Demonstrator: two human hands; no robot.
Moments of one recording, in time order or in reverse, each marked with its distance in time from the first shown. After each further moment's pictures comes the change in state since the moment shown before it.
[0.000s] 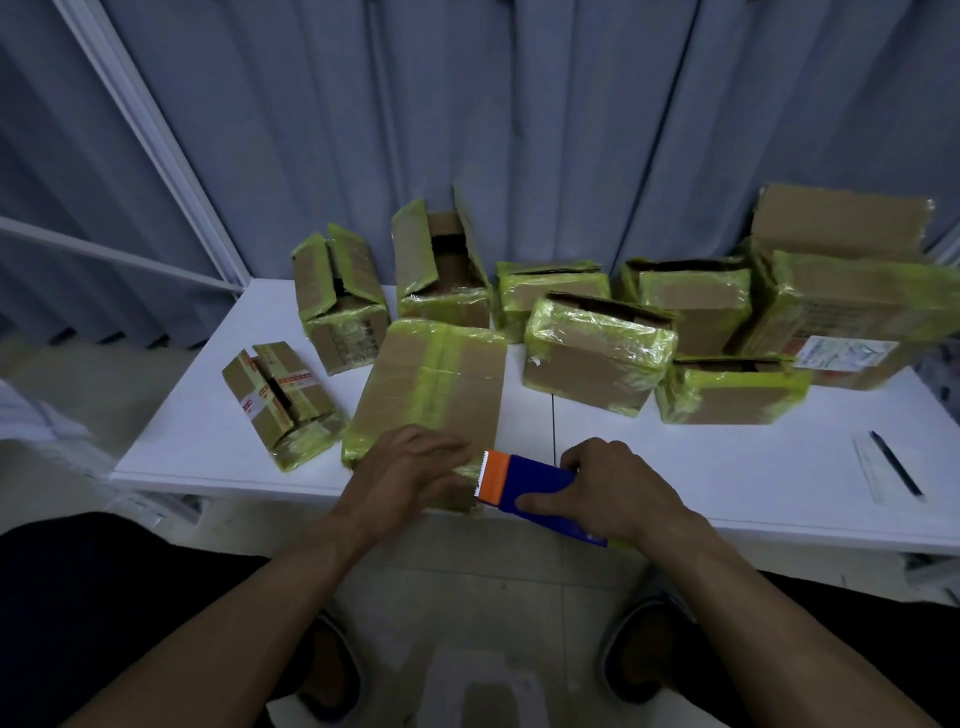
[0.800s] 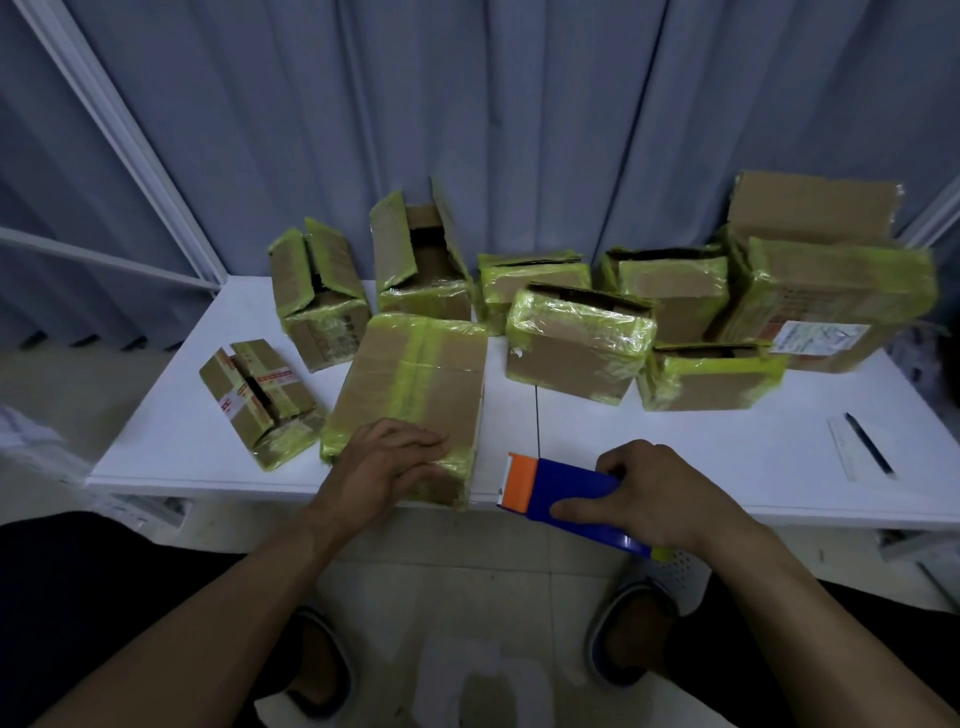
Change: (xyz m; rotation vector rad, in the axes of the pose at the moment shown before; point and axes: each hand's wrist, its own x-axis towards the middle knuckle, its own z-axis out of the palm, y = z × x) left_hand -0.002 -0.017 0.012 -0.071 0.089 0.001; right_hand -0.037 0.040 -0.027 0.158 -0.020 0.040
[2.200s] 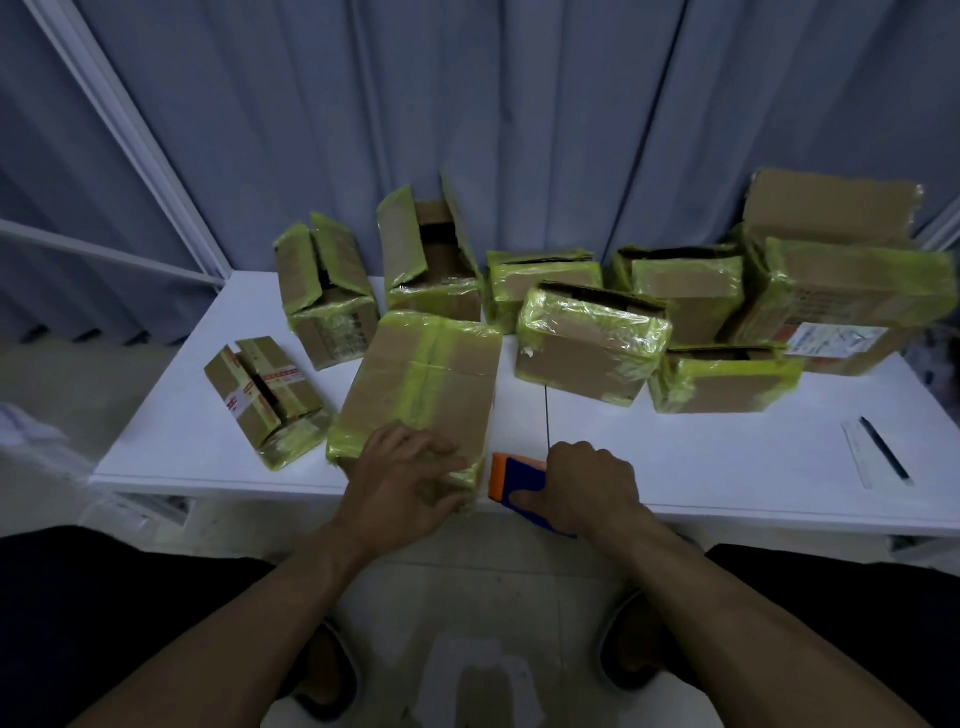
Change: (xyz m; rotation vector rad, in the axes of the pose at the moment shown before) left_hand -0.005 0.027 0.002 0.077 0.090 -0.071; right_hand 0.053 -0.043 0.061 -0.509 0.100 0.024
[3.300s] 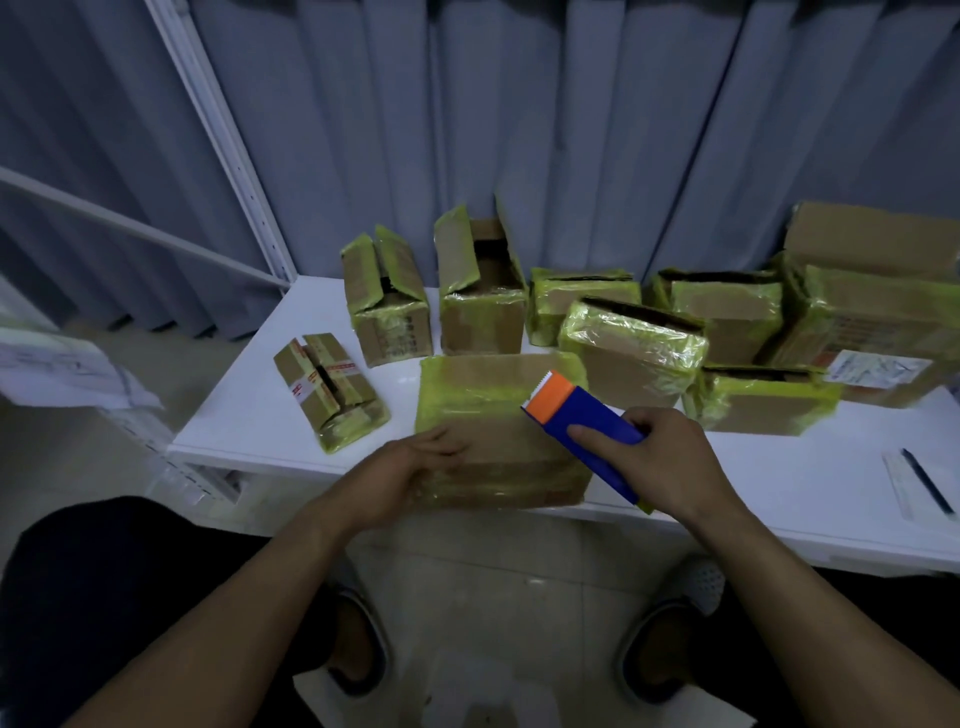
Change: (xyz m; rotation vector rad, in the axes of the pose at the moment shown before) left_hand -0.028 -0.029 -0.050 -0.315 -0.364 -0.114; right_hand -0.037 0.021 -0.042 0.661 0.317 -0.011
